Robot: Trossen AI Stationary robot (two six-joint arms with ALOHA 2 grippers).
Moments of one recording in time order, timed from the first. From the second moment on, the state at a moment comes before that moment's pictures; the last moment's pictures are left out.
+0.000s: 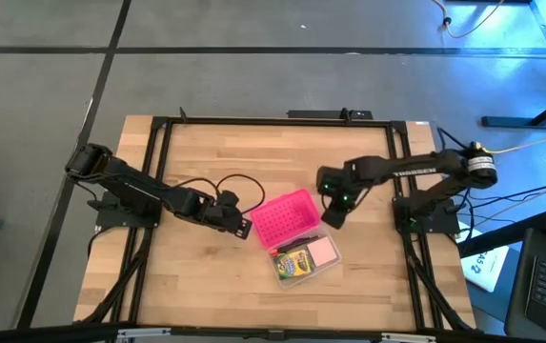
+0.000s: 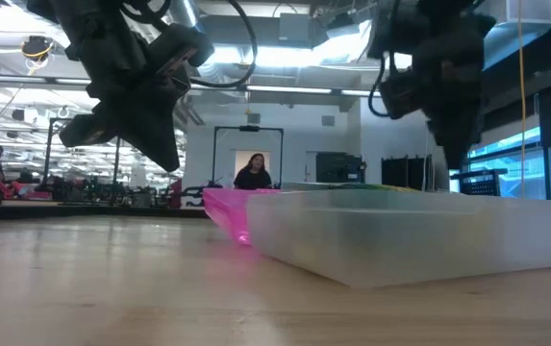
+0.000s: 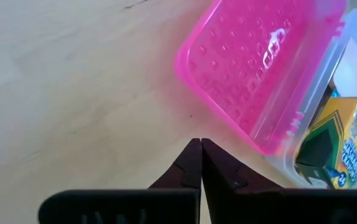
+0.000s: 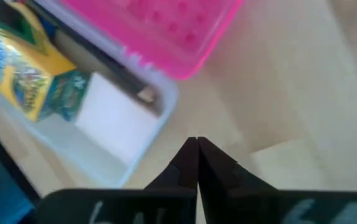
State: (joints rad) left arm -0.26 1.45 0.82 -0.38 -0.24 -1.39; right arm -0.09 1.47 0.97 -0.88 -0.28 0.50
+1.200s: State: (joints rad) left arm -0.26 1.46 0.82 -0.36 -0.24 -1.22; right arm 0.08 1.56 0.93 -0.74 -0.32 0.87
